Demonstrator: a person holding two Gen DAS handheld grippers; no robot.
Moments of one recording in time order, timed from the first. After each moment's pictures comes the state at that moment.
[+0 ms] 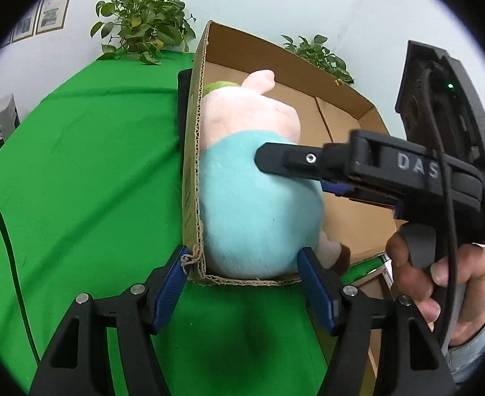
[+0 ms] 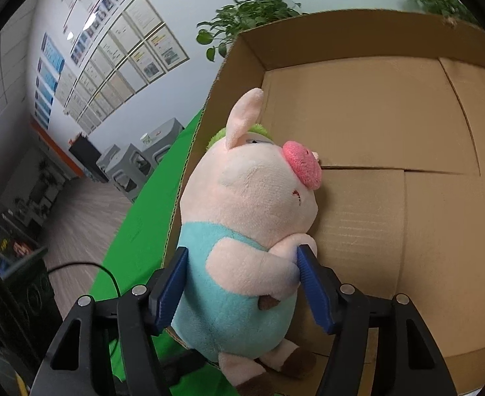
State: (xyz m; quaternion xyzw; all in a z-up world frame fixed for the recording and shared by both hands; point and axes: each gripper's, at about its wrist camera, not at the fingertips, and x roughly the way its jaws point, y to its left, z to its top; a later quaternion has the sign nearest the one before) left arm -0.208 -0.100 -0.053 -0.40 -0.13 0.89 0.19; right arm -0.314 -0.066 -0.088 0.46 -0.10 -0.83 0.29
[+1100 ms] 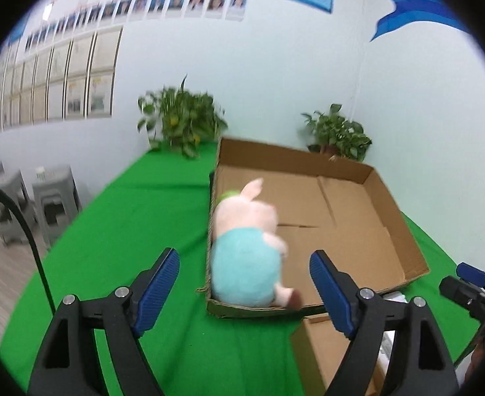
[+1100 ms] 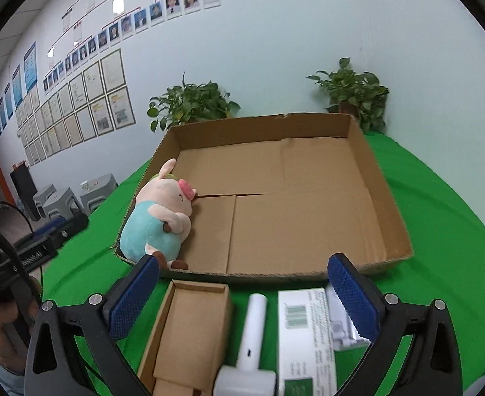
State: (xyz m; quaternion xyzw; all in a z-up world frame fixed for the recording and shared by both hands) left arm -0.086 -0.061 0.040 -0.22 -0.06 0.97 0.06; right arm -0.066 0.179 0.001 0.29 -0.03 -0.95 0.12
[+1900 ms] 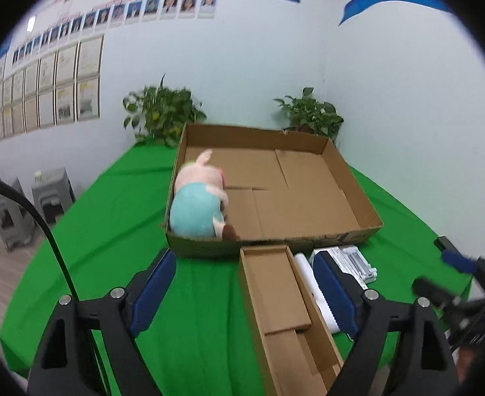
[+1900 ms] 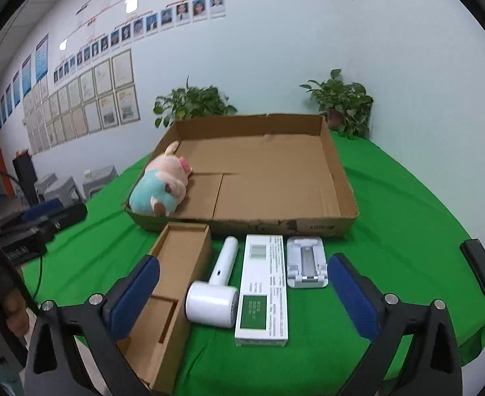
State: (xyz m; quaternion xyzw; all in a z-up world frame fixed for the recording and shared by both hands) left arm 0.008 -0.003 0.040 -0.26 -0.04 0.96 0.08; right arm 0.056 0.242 0.000 0.28 0.01 -0.95 0.12
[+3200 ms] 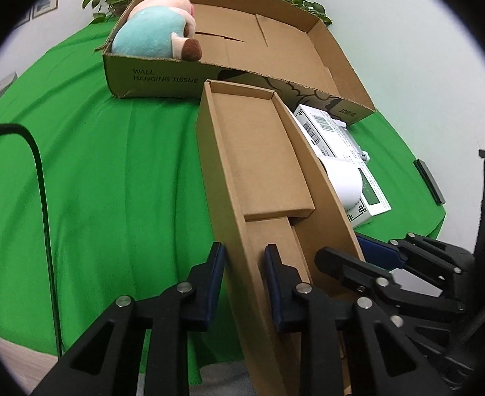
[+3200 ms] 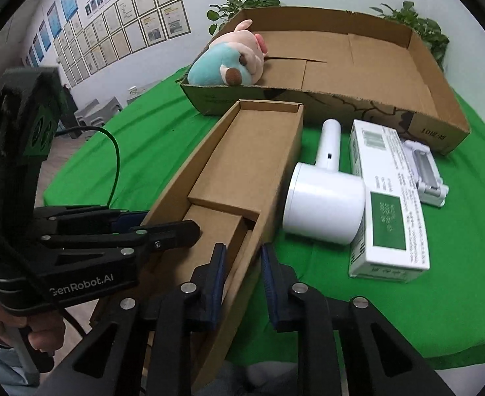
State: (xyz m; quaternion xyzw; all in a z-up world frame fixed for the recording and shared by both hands) left arm -0.010 0.014 -0.084 -0.48 -0.09 0.85 0.18; right arm 0.045 0.162 -0.120 0.44 0.03 -0.86 0.24
